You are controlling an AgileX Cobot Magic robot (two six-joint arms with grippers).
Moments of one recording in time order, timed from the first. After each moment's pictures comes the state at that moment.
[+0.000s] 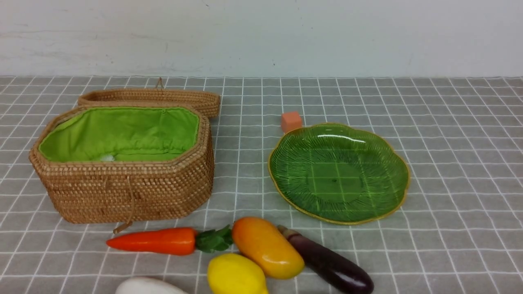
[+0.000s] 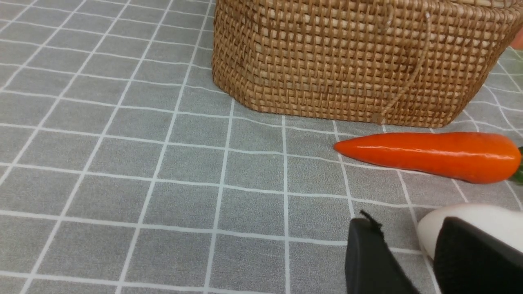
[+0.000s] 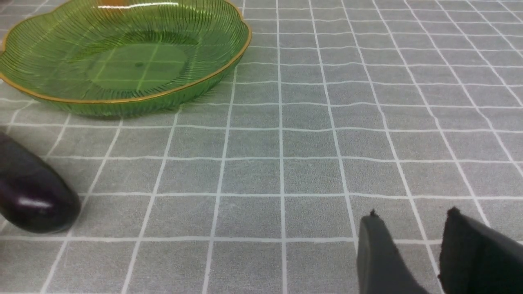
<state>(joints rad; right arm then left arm) -0.03 -0.01 0.02 0.09 0.39 -0.10 -0.04 -0.01 0.03 0.06 0.35 -0.23</state>
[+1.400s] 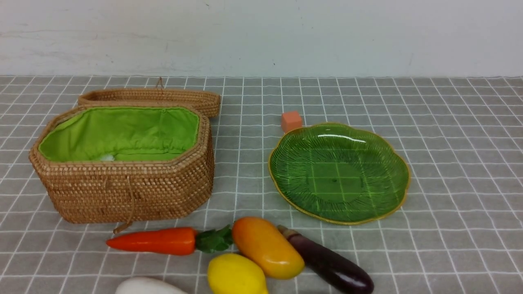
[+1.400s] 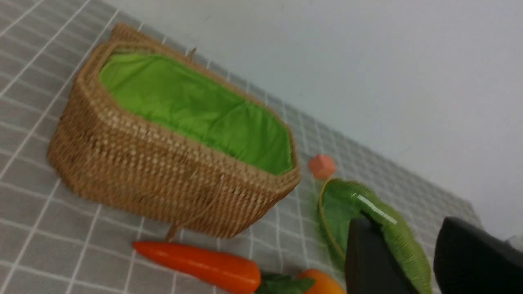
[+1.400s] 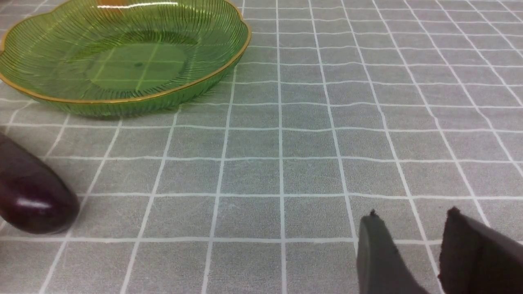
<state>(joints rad) -0.03 -0.01 0.02 0.09 0.39 -0.10 -0.07 0.31 -0.63 -0.21 0.61 -0.45</state>
